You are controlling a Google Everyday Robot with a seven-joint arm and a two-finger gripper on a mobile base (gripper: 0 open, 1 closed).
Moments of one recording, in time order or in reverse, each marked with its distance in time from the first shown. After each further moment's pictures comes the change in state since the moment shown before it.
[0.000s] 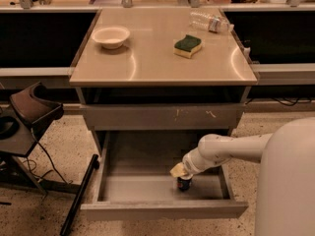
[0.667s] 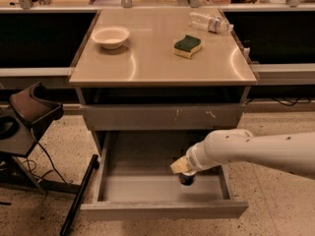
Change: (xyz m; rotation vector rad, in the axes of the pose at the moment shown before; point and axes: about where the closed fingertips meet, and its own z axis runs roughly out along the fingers) arm -0.013 0.036 -0.102 0.107 -0.081 -0.041
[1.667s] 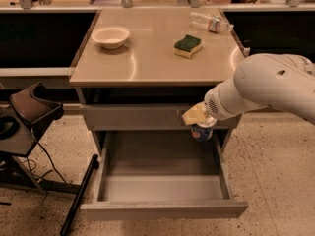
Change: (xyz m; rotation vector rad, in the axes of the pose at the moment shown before) arm -0.116 -0.006 -0.210 0.116 -0.120 -0.051
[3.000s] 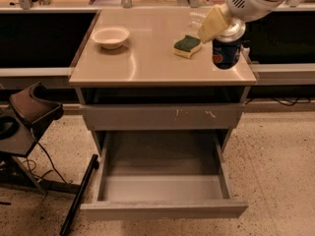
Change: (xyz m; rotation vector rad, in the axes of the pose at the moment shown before) arm -0.147 -0.028 -0.191 0.217 -0.070 -0.071
